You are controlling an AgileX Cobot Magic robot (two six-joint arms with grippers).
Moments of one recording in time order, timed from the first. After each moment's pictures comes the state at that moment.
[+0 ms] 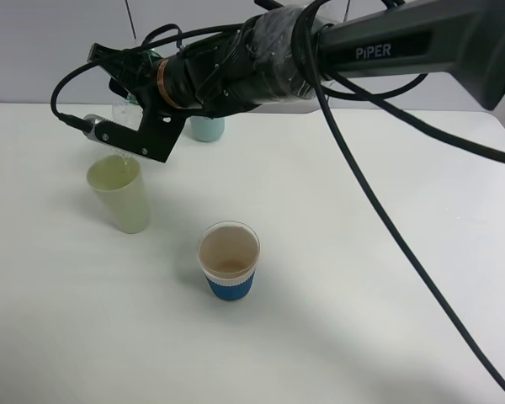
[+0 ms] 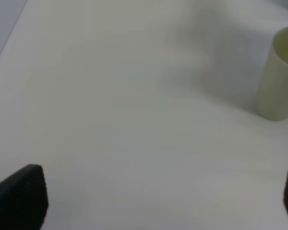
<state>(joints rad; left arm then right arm) 0.03 0.00 -0.50 0.07 1.05 -0.06 0.86 2.17 -1.65 -1.52 0.08 -0.82</state>
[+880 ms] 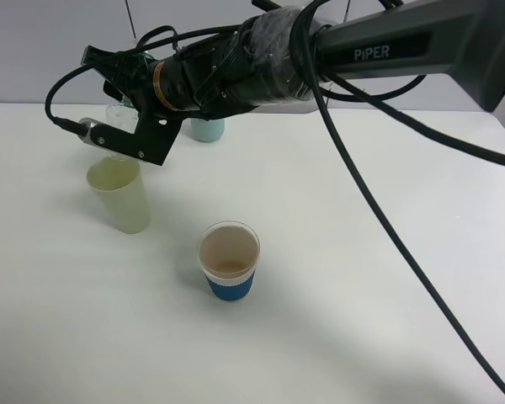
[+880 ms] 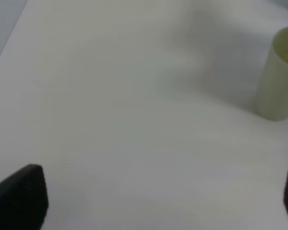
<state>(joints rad) 0.03 0.00 -0.50 0.07 1.05 -0.06 0.87 2.17 -1.65 -1.53 0.06 -0.82</state>
